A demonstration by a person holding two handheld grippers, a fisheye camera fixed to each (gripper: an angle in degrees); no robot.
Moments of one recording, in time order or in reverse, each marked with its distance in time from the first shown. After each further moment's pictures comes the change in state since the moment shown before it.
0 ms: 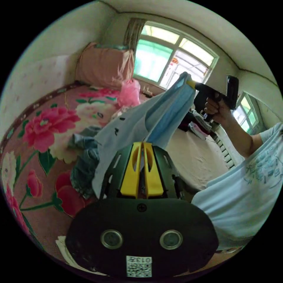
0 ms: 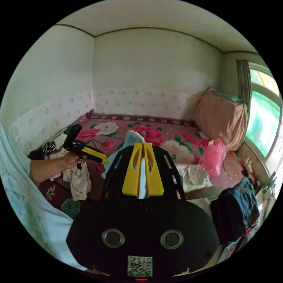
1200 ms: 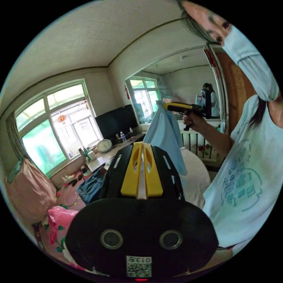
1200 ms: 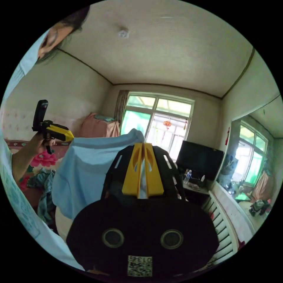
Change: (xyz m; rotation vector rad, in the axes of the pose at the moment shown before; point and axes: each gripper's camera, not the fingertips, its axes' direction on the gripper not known) left arm 0.567 -0.275 -0.072 0.300 0.518 1.021; right arm -0.308 0.336 -0.621 0.283 1.193 0.244
